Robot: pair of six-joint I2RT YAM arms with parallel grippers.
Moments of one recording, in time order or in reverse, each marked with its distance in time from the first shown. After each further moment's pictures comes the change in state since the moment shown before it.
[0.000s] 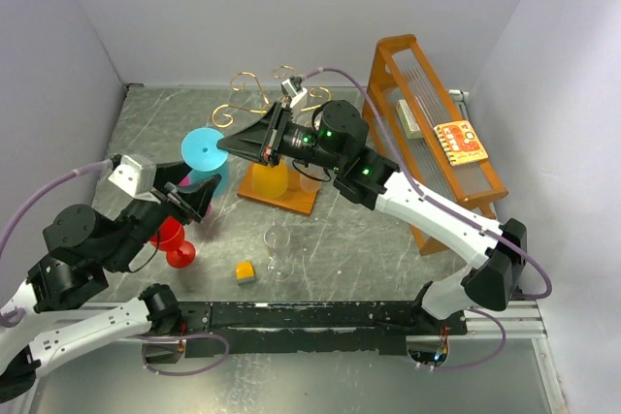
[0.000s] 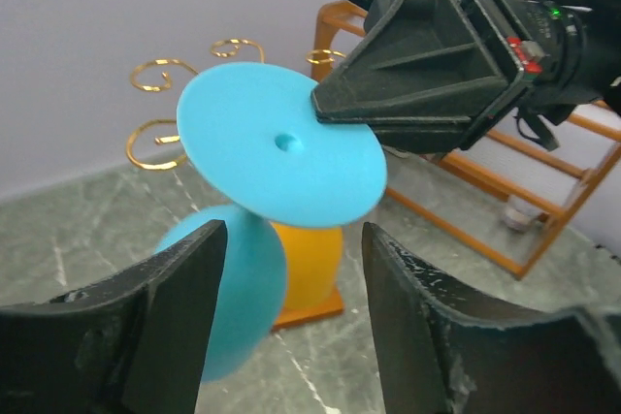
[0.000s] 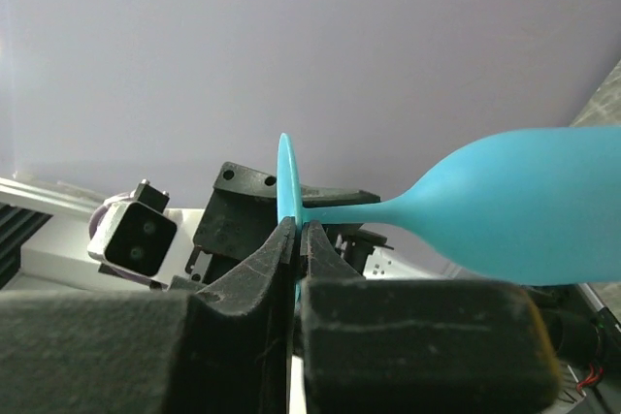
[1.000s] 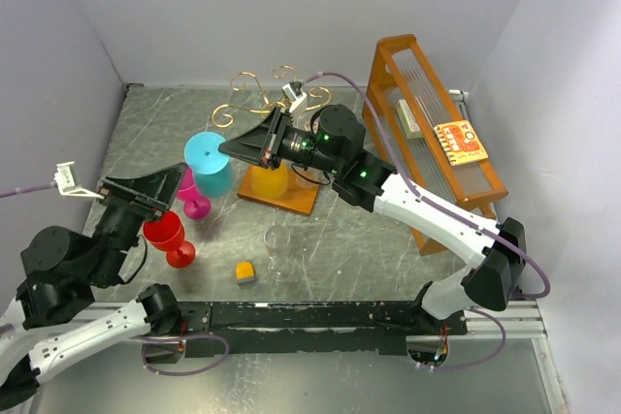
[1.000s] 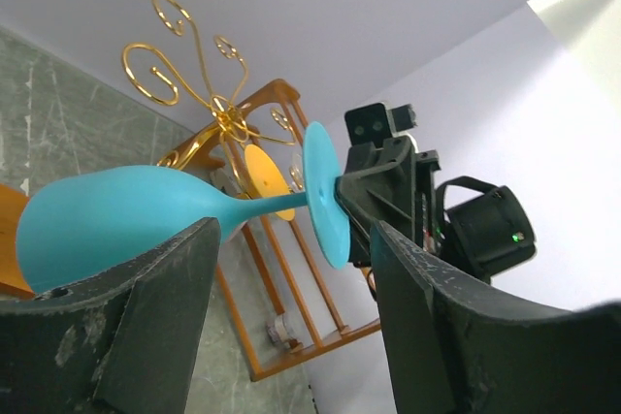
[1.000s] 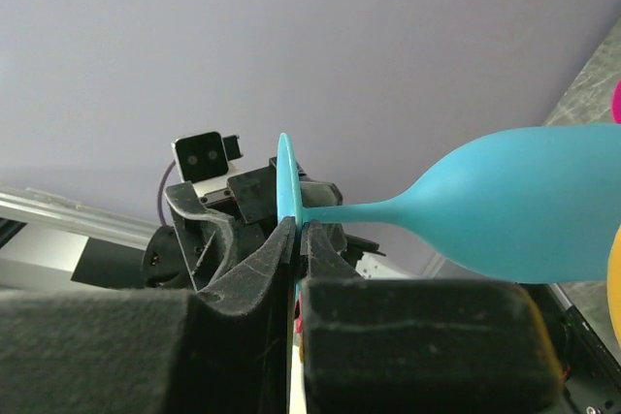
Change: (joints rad) left arm 0.000 -0.189 -0.083 -0.005 -0.245 -0.845; right arm -0.004 0.000 -0.049 0.016 0.026 -0.033
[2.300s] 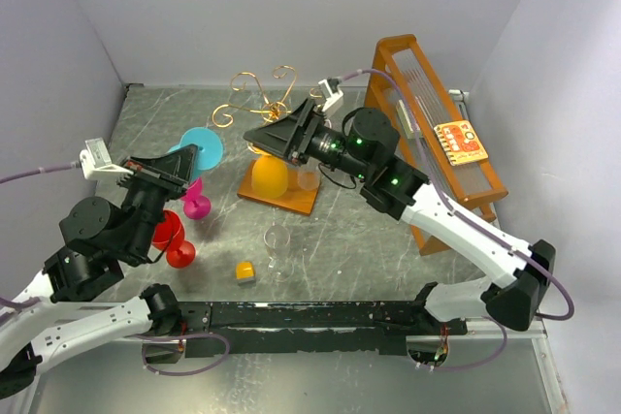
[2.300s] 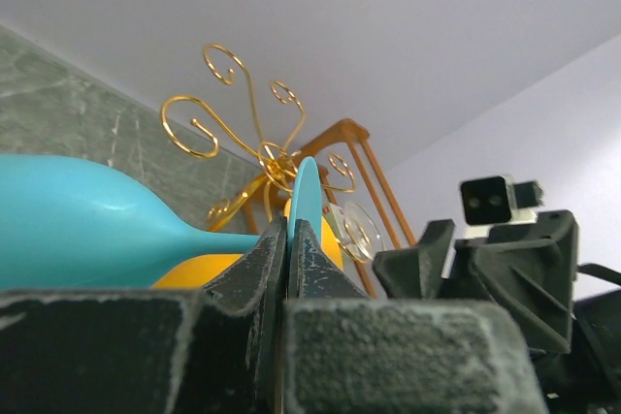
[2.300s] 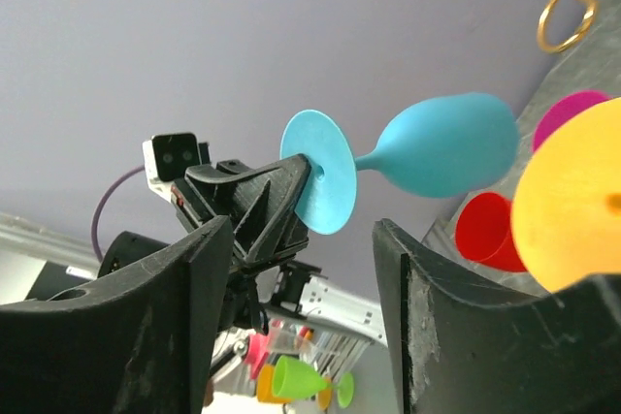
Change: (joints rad) left arm 0.000 0.244 0.065 0.105 -0.167 0.101; right arm -0.043 -0.142 -0.069 -0.068 0.081 -0.103
